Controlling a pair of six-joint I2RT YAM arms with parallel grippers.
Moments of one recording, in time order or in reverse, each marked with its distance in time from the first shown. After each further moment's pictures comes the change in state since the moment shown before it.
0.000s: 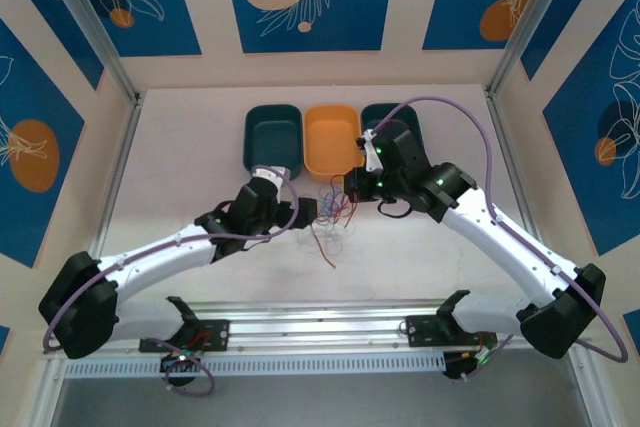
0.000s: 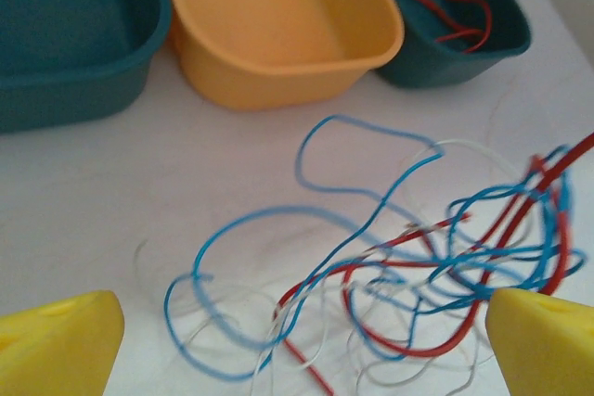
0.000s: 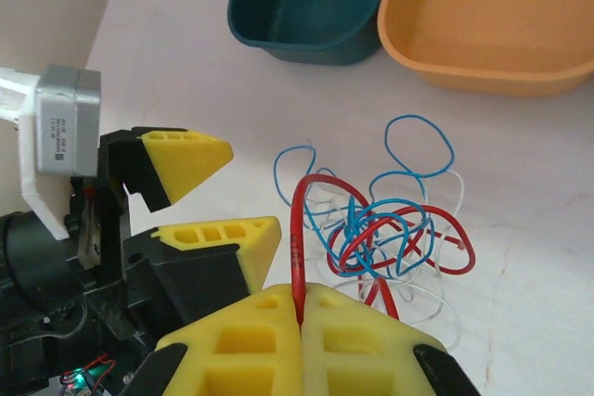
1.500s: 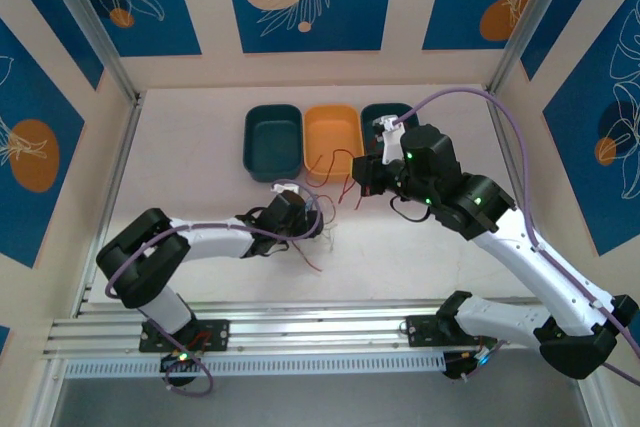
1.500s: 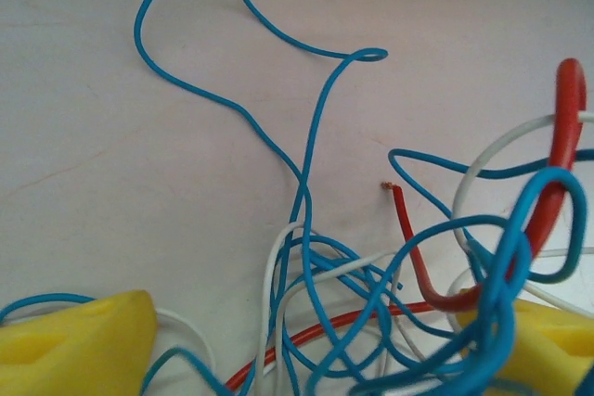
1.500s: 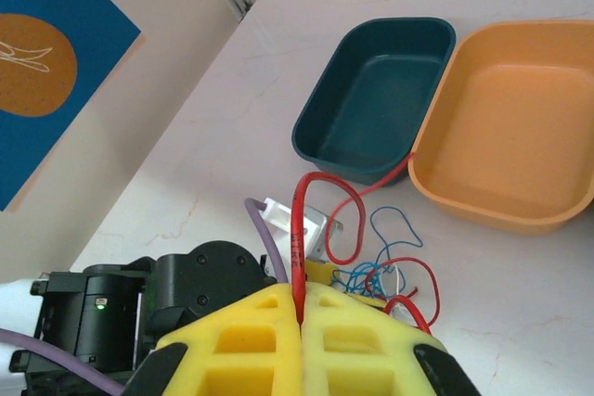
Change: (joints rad) left arm -0.046 0.374 0.000 0.142 -0.080 -0.153; right arm 0.055 -0.151 0.076 0.051 0.126 -0.084
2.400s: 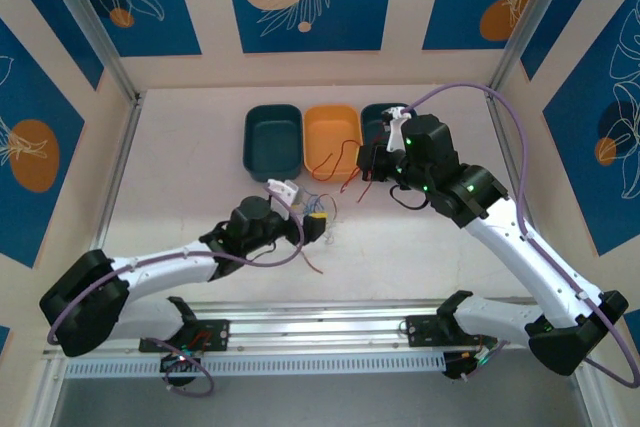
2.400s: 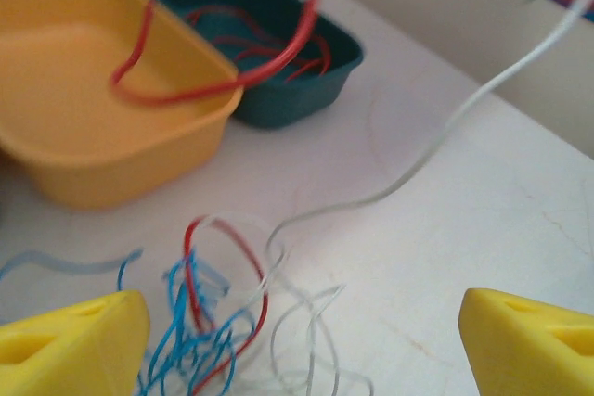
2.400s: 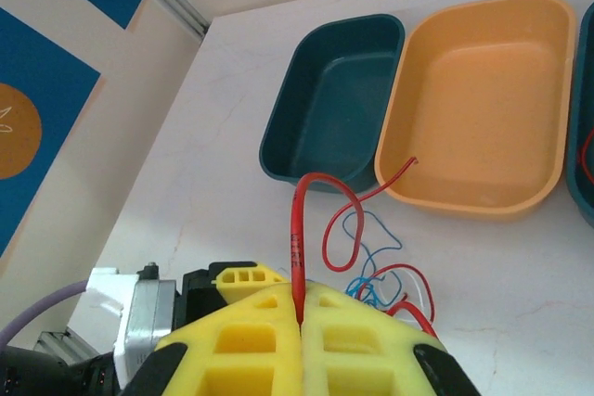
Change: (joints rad) left arm -0.008 -0.353 -0.203 0.384 0.227 0.469; right arm -0.105 0.053 -0.002 0.024 -0.030 0.109
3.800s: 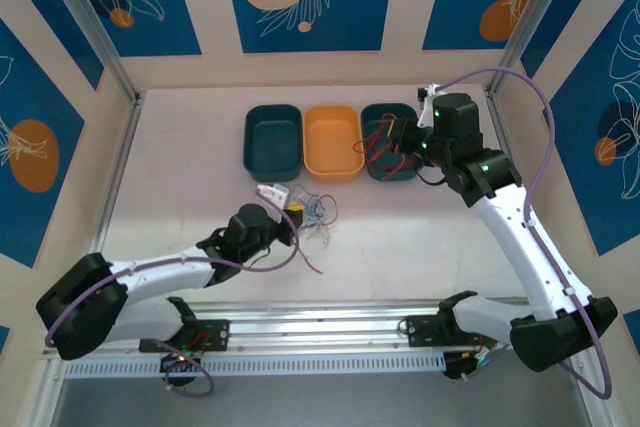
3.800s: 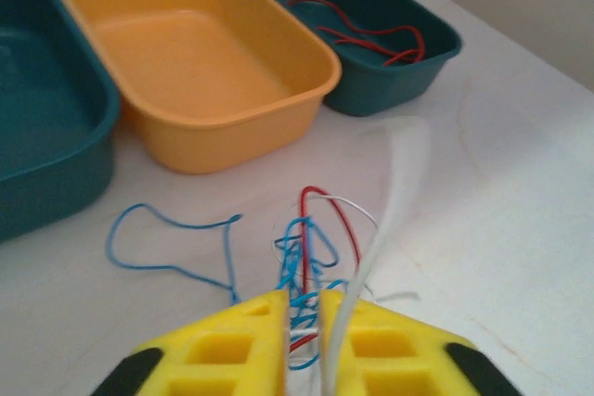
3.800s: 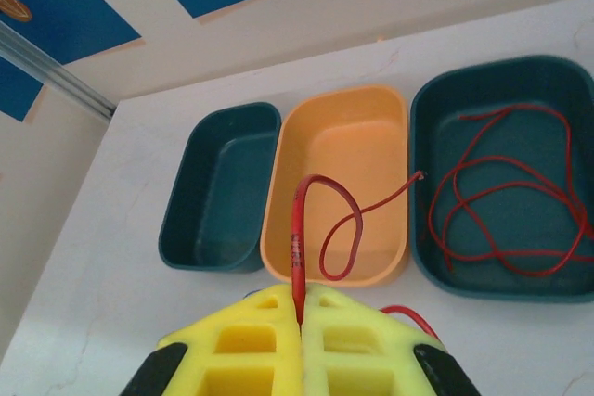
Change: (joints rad) left arm -0.005 -0.052 -0.078 -0.051 -0.221 -0.061; right arm -0.279 0.061 0.051 0.017 0.000 -0.118
